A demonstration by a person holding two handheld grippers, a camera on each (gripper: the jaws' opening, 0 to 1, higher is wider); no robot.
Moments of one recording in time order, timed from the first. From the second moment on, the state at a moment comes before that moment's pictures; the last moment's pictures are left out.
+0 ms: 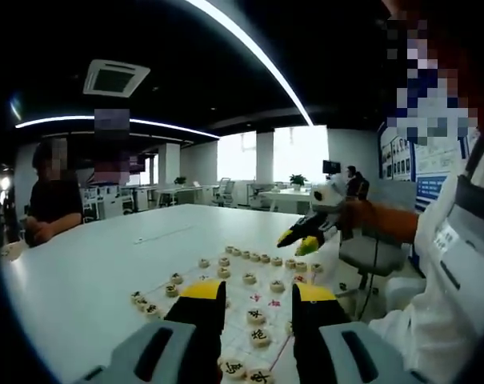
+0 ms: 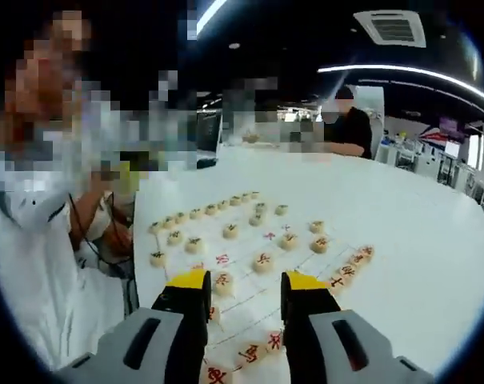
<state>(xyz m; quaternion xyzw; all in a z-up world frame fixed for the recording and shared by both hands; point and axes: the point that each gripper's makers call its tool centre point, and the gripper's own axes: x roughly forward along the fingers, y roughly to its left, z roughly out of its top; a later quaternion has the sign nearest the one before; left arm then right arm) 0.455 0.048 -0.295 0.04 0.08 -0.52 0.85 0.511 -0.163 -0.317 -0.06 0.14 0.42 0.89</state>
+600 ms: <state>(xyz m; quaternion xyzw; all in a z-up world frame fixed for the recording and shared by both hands) 0.474 0.077 -0.284 0.02 0.08 -0.46 0.88 0.518 -0.154 -0.264 -0.03 0.05 0.39 0.92</state>
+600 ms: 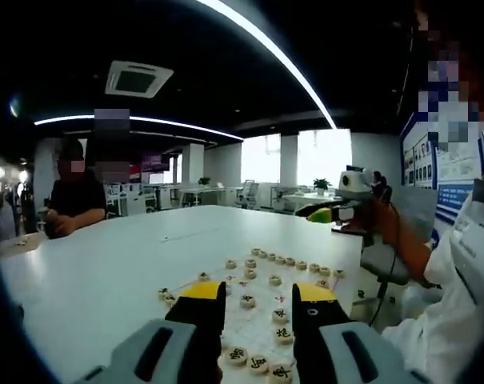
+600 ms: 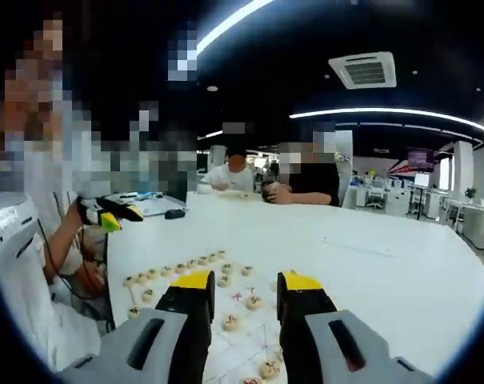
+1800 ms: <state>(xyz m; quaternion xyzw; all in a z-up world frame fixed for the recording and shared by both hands) 0.496 0.113 -0.260 -0.02 0.06 -0.37 0.93 0.491 -0.154 -0.250 -0.01 0.02 0.37 0.93</state>
